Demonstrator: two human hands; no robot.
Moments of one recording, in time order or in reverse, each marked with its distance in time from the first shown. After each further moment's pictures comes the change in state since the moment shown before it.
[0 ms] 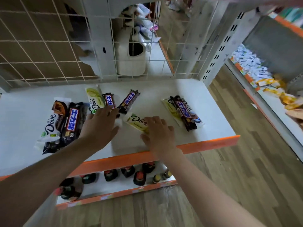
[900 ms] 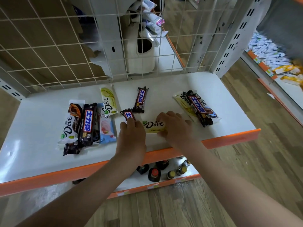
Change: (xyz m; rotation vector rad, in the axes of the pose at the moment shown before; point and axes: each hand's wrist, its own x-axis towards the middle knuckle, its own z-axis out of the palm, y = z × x) left_hand -0.025 0.063 0.001 -0.102 -0.101 -0.172; right_hand 0.014 0.010 -0.002 0.072 -0.031 0.003
